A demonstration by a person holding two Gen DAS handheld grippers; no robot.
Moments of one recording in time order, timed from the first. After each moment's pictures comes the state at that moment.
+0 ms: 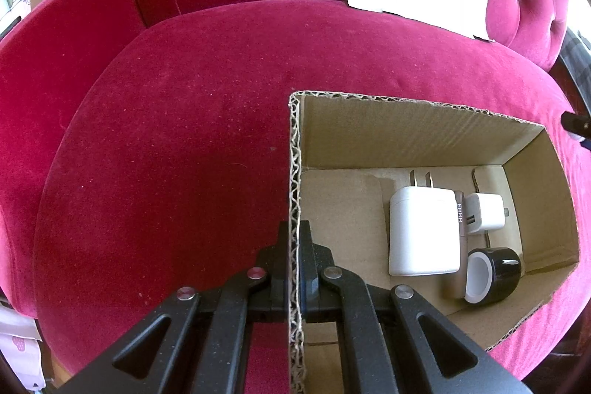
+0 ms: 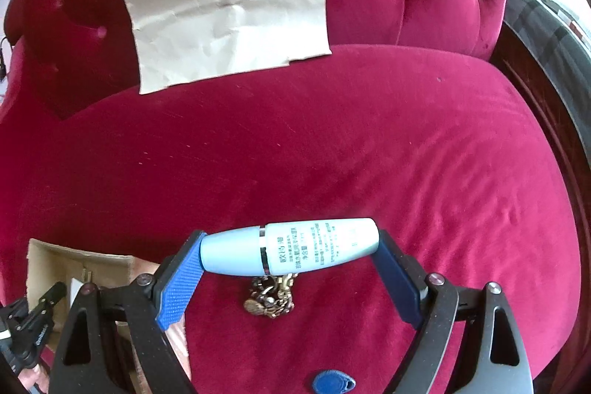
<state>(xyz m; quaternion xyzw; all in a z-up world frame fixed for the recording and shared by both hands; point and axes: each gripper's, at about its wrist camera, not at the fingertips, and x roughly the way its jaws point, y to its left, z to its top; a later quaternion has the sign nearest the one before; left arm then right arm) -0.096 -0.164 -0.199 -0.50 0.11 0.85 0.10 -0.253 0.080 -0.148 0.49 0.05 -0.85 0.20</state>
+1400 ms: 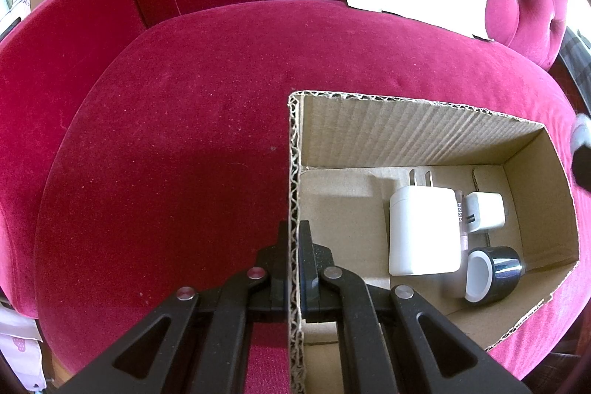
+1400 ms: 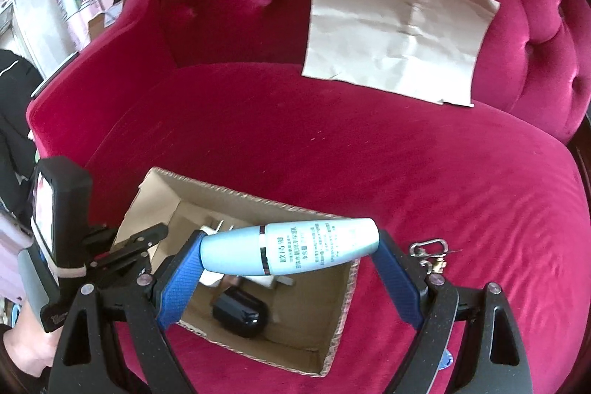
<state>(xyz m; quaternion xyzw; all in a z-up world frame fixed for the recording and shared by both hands) -0.098 -0.160 -0.200 -0.50 0.11 0.85 0.10 -0.144 -0.012 -0.112 0.44 0.13 -0.80 0.38</state>
